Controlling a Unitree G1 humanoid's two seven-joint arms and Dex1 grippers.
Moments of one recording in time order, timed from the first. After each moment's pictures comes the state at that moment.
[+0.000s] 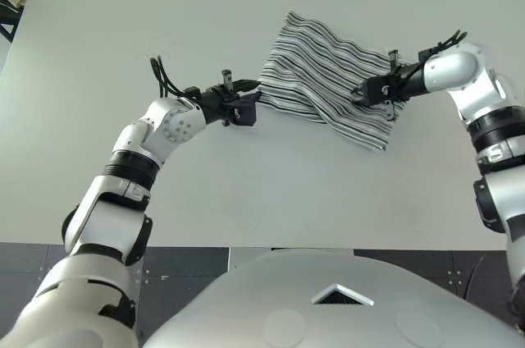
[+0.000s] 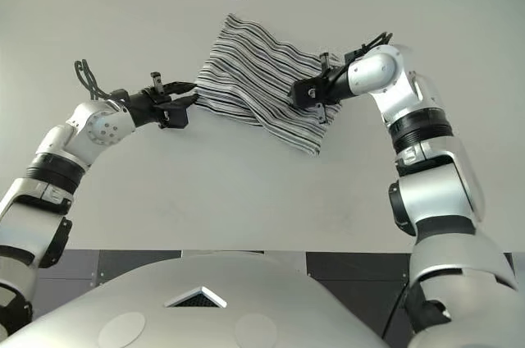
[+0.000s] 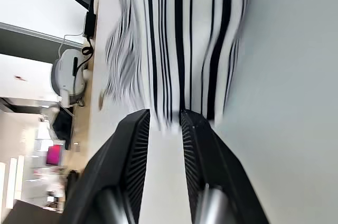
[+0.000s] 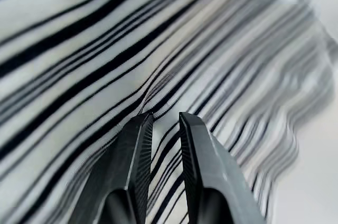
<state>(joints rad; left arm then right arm) -0.43 0.59 -0.48 0.67 0.64 -0.67 -0.29 -0.66 -0.59 0.47 0.73 -0.31 -0.48 1.19</state>
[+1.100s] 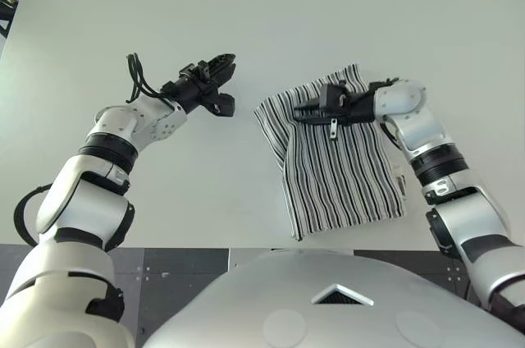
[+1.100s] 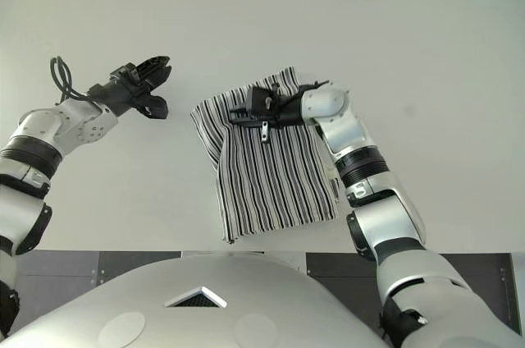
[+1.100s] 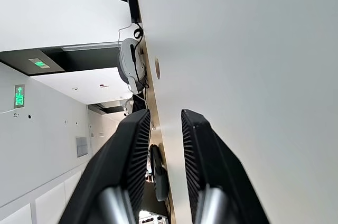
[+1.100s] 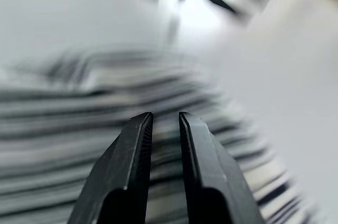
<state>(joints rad) -0.56 0.67 -0.65 0.85 0.96 -0.64 0.35 -0.51 -0.32 0.43 0.65 -0.05 -0.30 1.05</state>
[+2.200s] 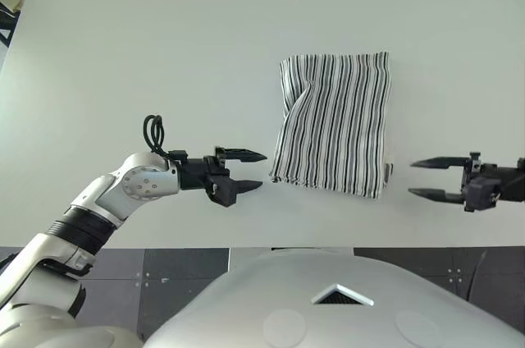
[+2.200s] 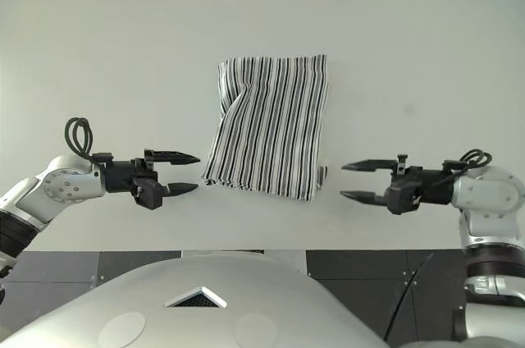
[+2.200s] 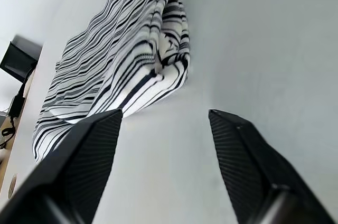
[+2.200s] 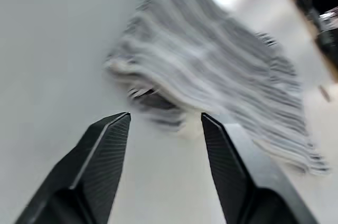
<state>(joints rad) -0.05 0.94 -0.60 0.11 0.14 -0.79 -0.63 0.16 -0.91 0.03 0.42 0.25 -1.00 1.45</state>
